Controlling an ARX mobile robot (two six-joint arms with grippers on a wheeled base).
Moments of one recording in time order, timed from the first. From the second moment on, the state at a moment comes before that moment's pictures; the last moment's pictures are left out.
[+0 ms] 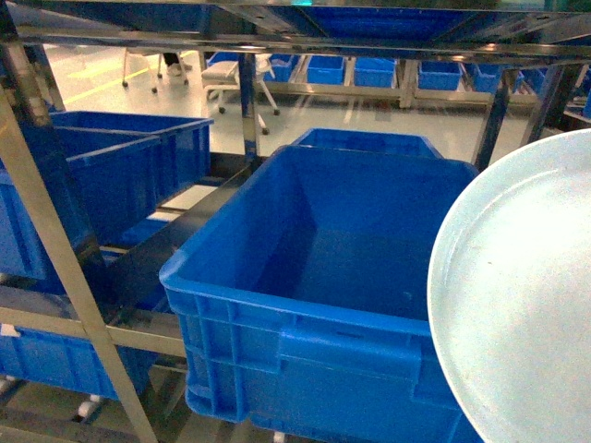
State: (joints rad) left arm 0.00 0.01 0.01 0.00 0.00 0.00; right arm -0.04 0.74 0.30 0.08 -0.26 0.03
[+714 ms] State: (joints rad) left arm 0.00 0.01 0.01 0.00 0.00 0.00; right arm -0.04 0.74 0.30 0.08 -0.26 0.03
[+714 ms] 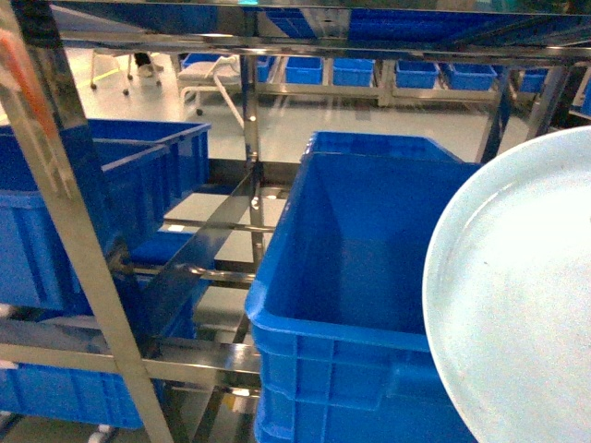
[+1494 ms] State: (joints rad) left arm 0.00 0.01 0.01 0.00 0.00 0.00; right arm -0.04 0.98 0.40 0.01 -0.35 0.21
